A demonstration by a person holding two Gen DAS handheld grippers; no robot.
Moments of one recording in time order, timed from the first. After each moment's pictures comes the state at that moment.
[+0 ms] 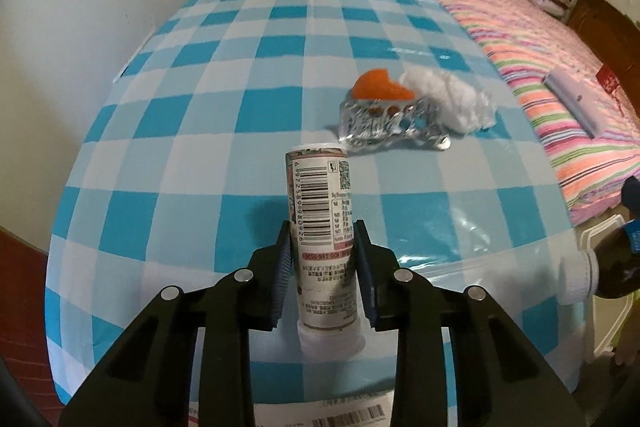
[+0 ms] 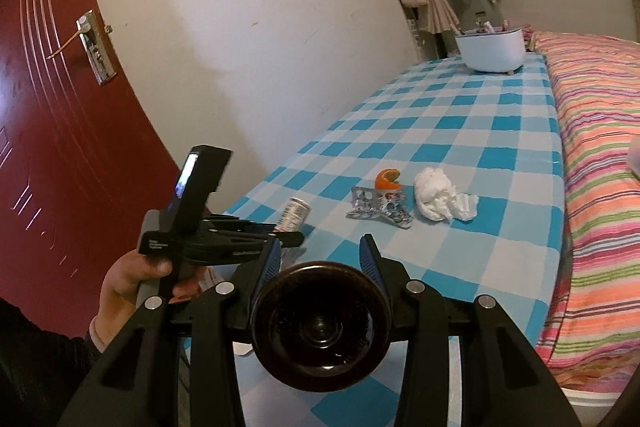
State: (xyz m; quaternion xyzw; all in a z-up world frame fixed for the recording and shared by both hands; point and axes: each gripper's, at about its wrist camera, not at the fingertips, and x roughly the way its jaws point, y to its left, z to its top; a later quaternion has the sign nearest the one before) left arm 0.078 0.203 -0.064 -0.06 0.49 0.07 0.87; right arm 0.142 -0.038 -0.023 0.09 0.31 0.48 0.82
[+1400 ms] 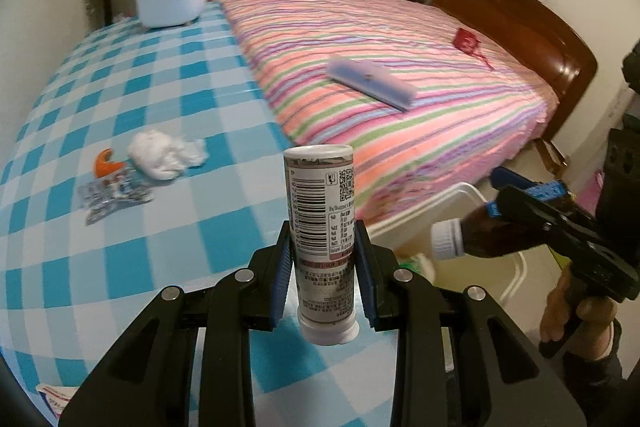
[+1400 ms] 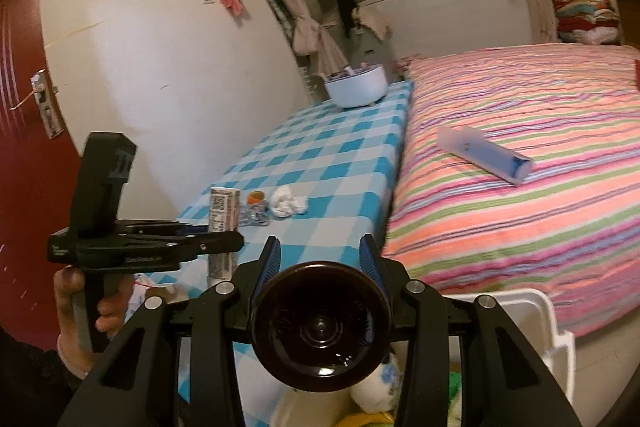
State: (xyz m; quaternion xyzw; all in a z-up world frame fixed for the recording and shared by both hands) left arm 0.068 -0.008 -0.012 -0.02 0.43 -0.16 0.89; right arm 0.089 -0.211 -0.024 0.13 0.28 0.29 0.91
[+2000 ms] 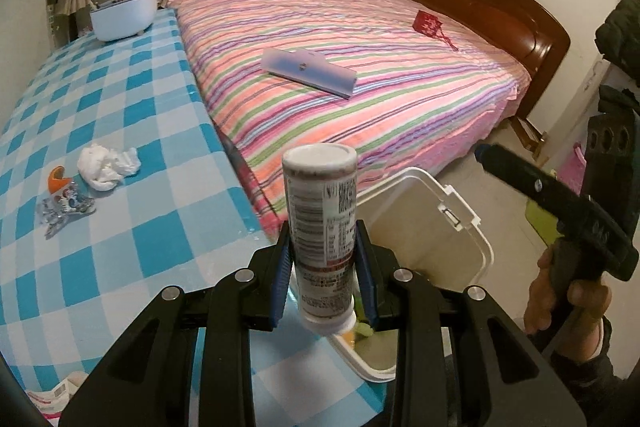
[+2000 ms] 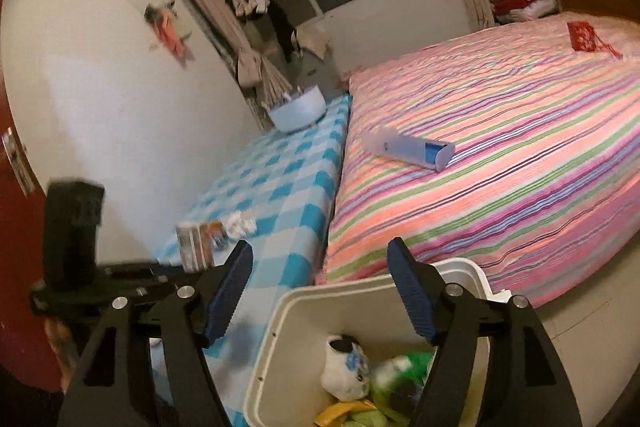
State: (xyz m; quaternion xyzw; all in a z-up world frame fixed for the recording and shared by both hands) left arm 0.060 -0.061 -0.017 0.00 0.43 -0.21 0.88; right arm 0.072 -0.275 -0.033 0.22 0.26 0.21 0.92
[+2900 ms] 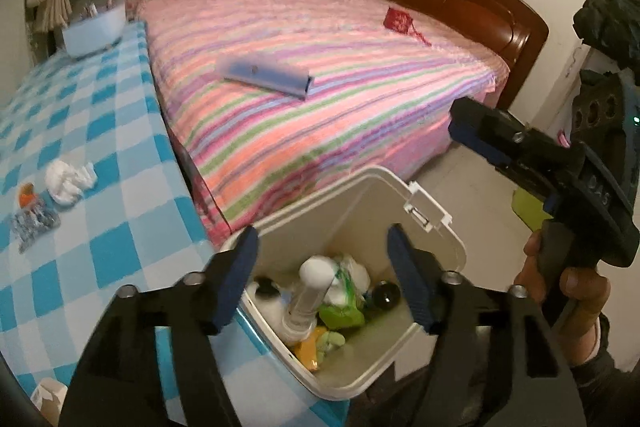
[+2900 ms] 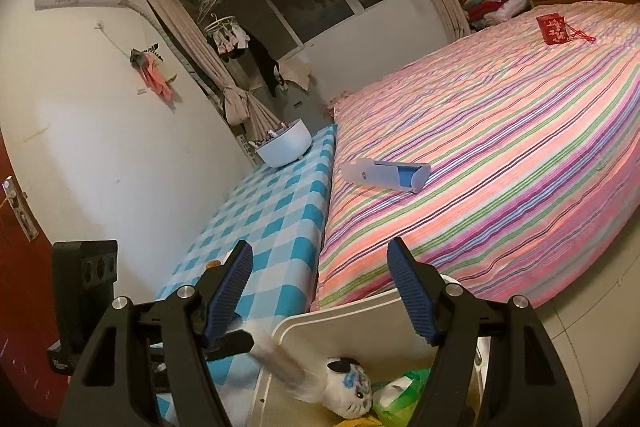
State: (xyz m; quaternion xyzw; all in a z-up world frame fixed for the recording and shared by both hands) left arm 0.051 -0.101 -0.020 0.01 0.41 -0.25 0.88; right arm 0.070 -0.300 -0.031 0.26 0.22 0.19 0.92
